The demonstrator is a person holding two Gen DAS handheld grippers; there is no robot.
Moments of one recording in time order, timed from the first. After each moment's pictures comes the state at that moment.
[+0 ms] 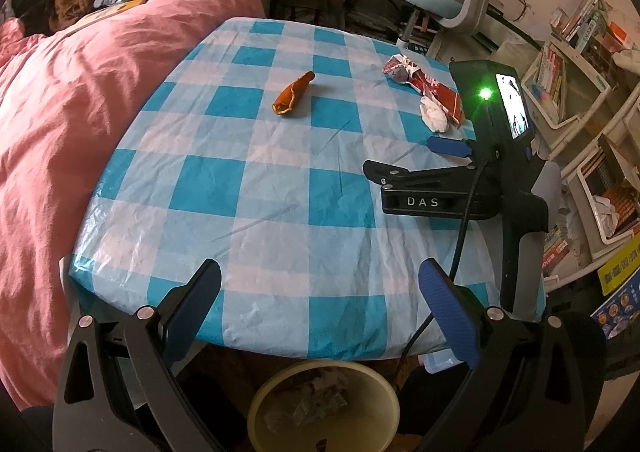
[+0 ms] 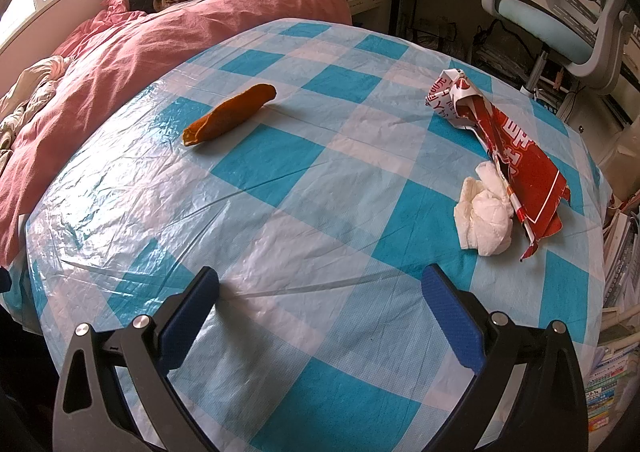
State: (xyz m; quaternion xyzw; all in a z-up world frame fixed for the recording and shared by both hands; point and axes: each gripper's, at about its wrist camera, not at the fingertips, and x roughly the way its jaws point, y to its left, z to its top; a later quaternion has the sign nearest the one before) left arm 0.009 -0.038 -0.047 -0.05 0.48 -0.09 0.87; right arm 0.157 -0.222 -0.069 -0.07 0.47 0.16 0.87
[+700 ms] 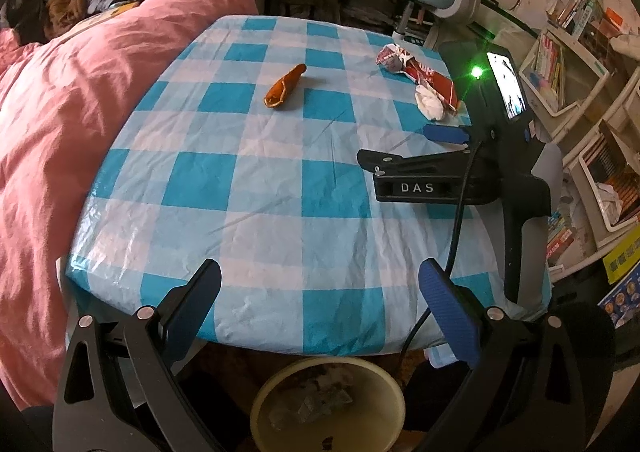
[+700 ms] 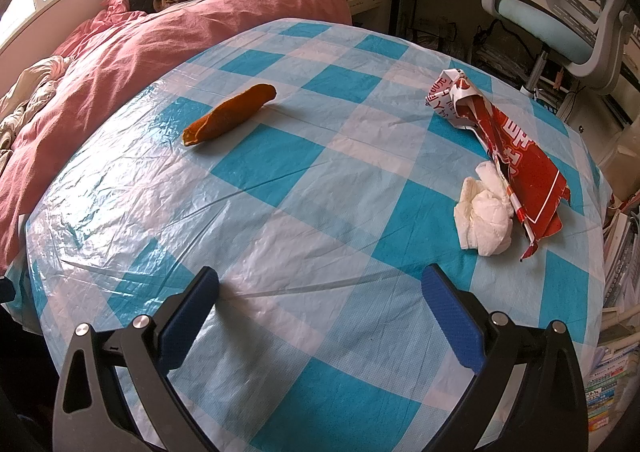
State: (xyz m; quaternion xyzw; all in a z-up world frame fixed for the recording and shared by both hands) left arm 0.007 -0.047 -0.053 -0.04 0.49 -0.10 0.87; right arm 0.157 -0.222 -0.069 -0.07 0.47 0.16 0.87
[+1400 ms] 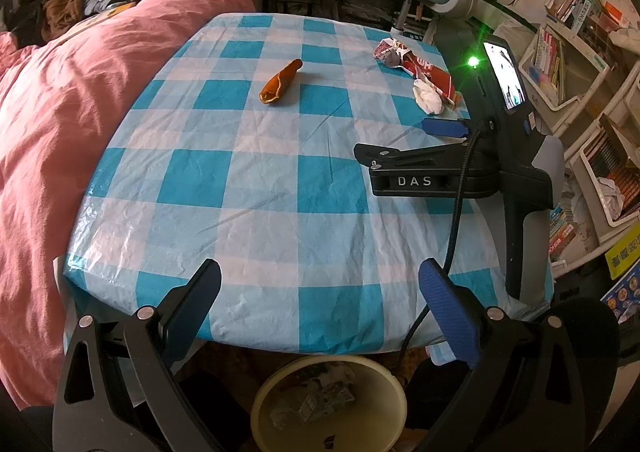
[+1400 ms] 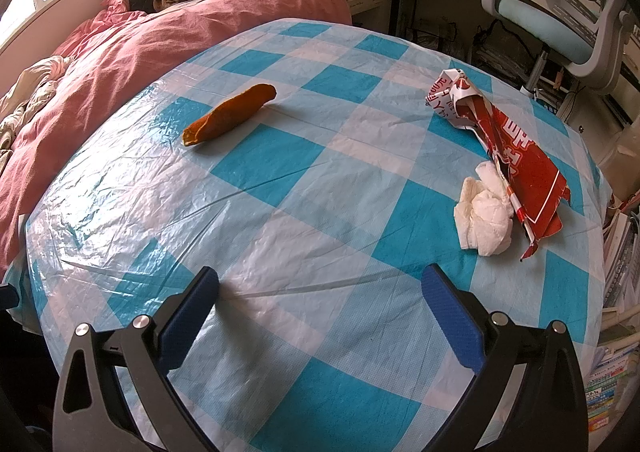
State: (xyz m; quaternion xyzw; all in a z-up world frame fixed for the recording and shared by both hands) left arm 0.007 -0.049 -0.054 -0.03 0.49 -0.10 0.87; right arm 0.157 -0.222 -0.069 -0.07 0.47 0.16 0.87
